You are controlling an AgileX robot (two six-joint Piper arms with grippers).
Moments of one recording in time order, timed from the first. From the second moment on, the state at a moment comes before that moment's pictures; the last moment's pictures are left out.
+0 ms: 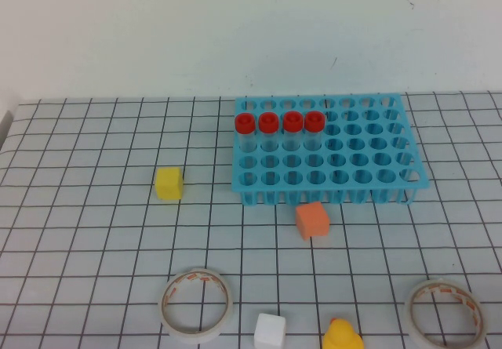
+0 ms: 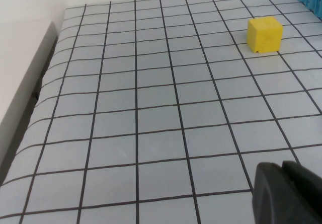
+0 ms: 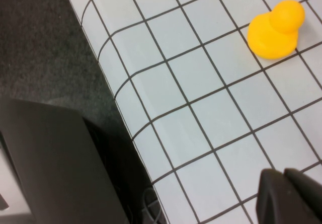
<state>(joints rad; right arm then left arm) 0.47 0.64 -0.49 0.43 0.95 -0.80 -0.05 -0.01 0.02 -0.13 0.35 0.11</state>
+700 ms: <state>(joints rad) 0.25 0.23 -0.46 0.35 0.84 -0.84 -0.05 -0.01 0.02 -0.13 0.35 0.11</state>
